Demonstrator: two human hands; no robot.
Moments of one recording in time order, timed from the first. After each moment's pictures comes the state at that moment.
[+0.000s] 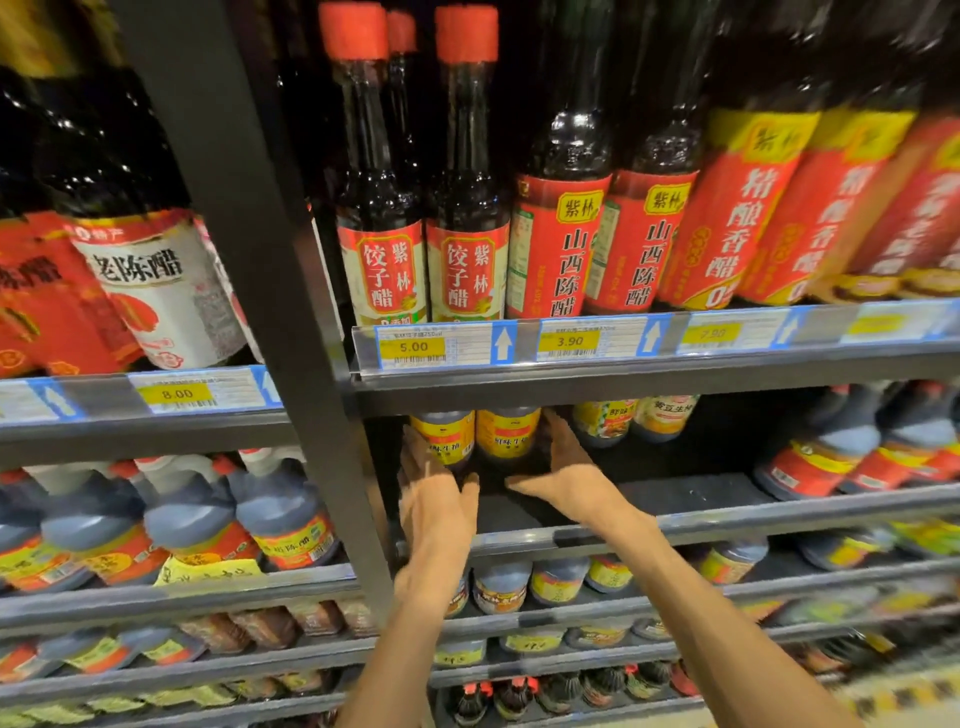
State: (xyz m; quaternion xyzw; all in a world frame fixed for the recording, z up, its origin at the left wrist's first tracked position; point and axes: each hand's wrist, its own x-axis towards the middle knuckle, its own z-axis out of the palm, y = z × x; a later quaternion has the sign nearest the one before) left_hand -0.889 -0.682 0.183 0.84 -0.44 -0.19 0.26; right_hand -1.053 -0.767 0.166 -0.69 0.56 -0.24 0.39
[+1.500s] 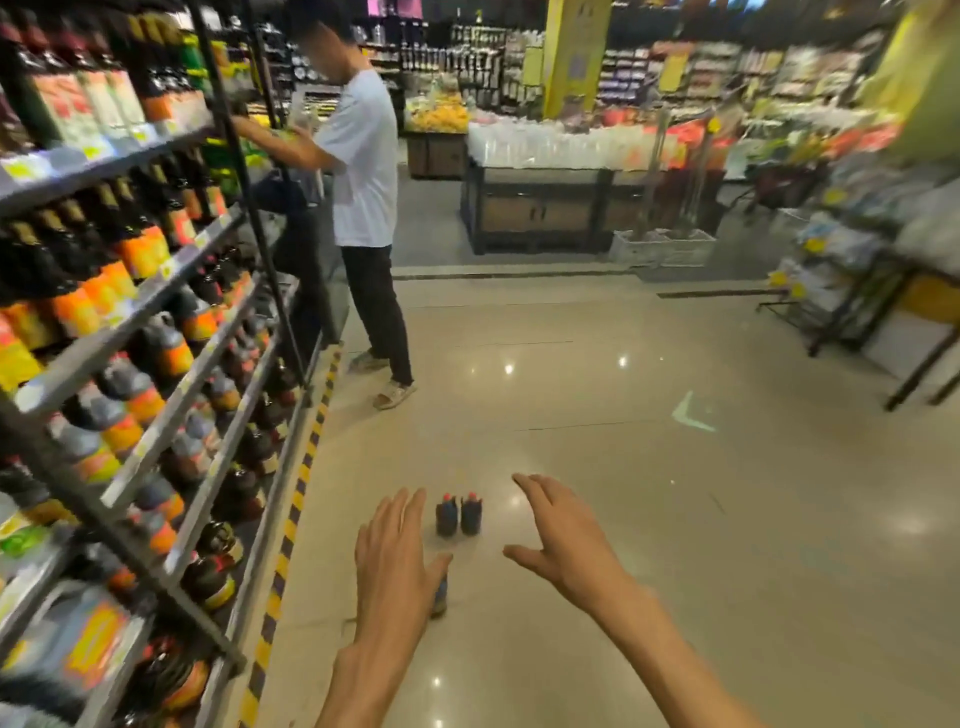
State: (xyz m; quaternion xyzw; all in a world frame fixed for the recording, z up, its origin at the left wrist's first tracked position) left_hand -1.801 -0.344 0.116 0.11 -0.95 -0.27 0.12; right_hand -1.872 -0.129 0.146 -0.23 0.96 -0.18 0.01
